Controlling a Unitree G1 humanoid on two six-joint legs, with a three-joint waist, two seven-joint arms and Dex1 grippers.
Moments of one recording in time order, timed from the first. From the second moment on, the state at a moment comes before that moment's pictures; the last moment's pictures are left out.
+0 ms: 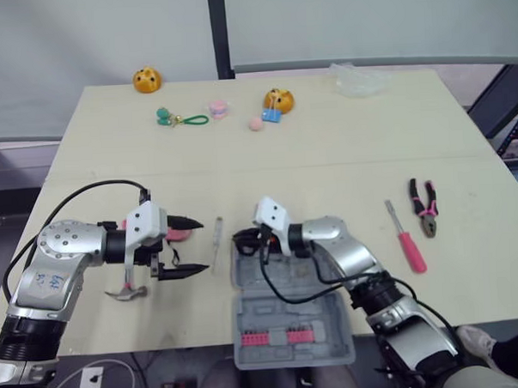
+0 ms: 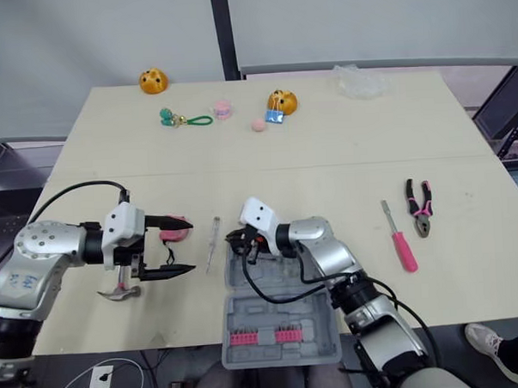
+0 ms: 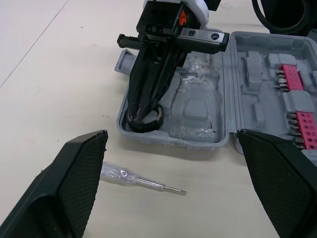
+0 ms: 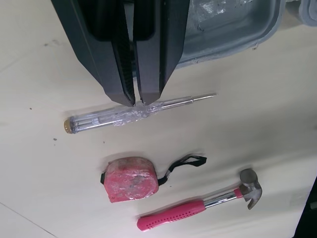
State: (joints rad) left arm -0.32 0.84 0.02 -0.06 -0.34 0.22 -1.20; right arm -0.63 -0.16 0.33 0.32 0.05 0.24 0.94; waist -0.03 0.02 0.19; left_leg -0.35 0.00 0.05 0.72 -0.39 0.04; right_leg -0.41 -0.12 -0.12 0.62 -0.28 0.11
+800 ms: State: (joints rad) left arm -0.34 0.84 0.02 -0.03 -0.32 0.19 -1.20; right arm -0.64 -0.16 0.33 0.36 0.03 0.22 0.93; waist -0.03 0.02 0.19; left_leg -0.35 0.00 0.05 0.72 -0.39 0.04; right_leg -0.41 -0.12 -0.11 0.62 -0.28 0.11
